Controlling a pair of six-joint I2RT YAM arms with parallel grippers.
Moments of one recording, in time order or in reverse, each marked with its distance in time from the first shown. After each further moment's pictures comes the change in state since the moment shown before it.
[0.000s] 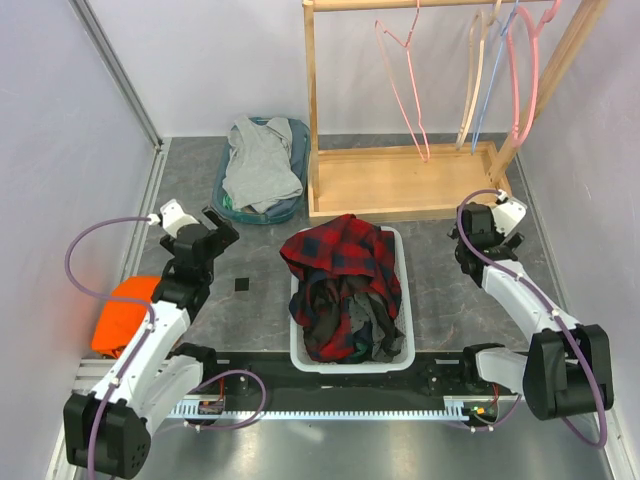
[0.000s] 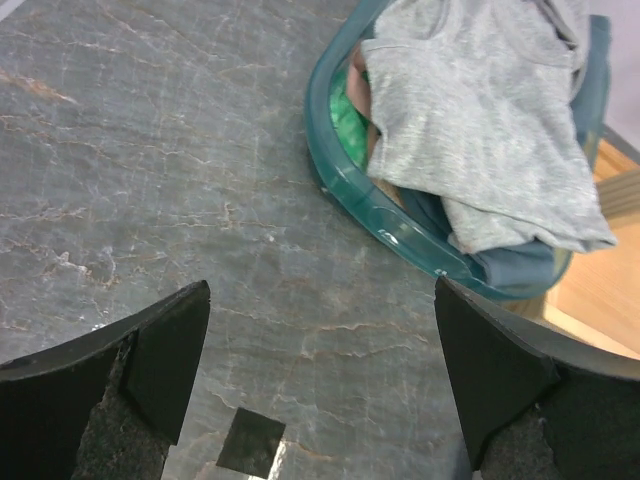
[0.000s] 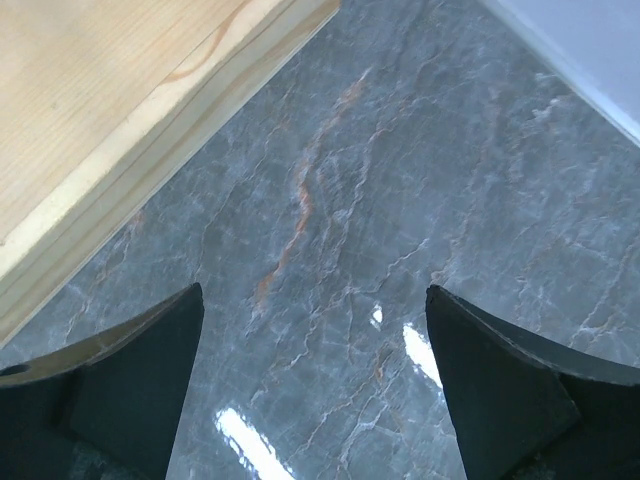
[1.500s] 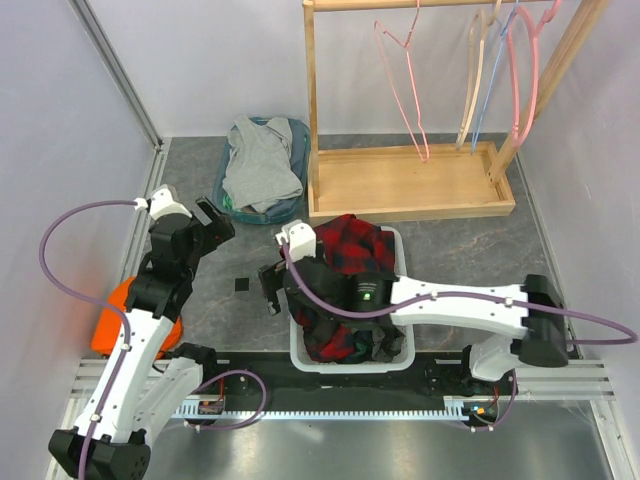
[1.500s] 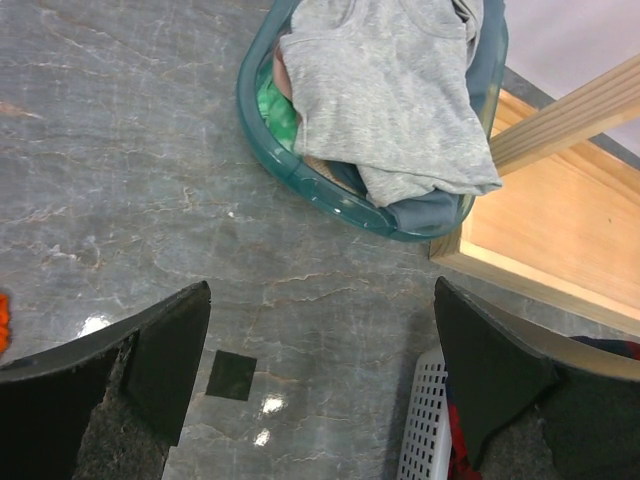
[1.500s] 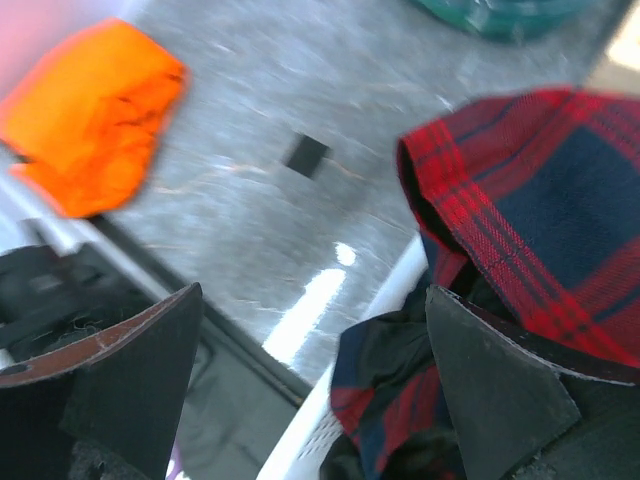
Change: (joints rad) left arm 0.000 -0.104 0.273 -0.380 0.161 0.035; right arm 1.215 0.332 0.655 -0.129 -0.194 -0.061
